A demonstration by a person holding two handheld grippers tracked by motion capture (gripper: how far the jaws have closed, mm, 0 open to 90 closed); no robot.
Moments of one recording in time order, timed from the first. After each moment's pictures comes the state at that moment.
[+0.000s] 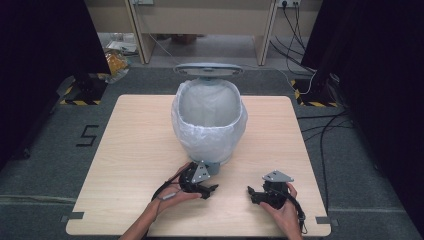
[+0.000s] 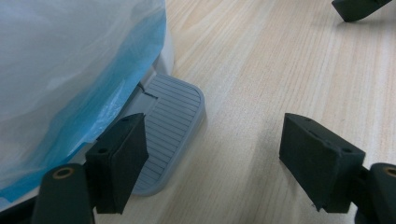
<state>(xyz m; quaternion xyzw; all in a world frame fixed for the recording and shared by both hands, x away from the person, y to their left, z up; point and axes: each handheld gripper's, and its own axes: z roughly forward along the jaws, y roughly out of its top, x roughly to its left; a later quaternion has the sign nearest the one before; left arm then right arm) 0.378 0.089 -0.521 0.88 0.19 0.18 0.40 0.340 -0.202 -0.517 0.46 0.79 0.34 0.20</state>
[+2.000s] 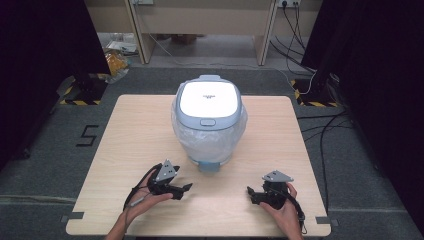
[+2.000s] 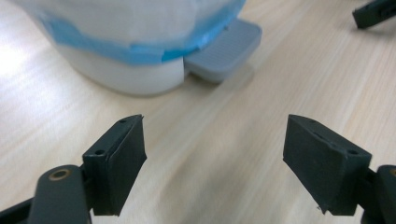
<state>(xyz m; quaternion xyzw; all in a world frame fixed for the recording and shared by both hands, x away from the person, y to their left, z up) 0.353 0.176 -0.505 0.84 0.30 0.17 0.42 0.340 -0.202 -0.517 0.46 0.80 0.34 0.20</state>
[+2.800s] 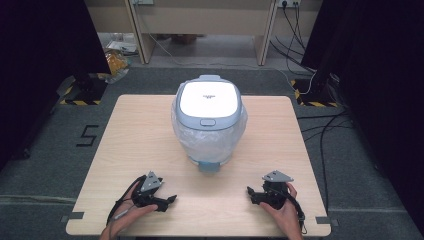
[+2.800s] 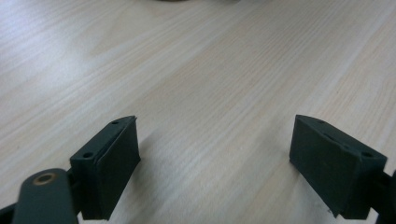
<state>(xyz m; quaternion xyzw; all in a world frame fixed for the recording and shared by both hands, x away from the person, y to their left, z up) 0.326 0.220 -0.524 0.84 0.35 0.15 0.38 0.340 -0.202 -0.517 0.46 0.80 0.34 0.20</state>
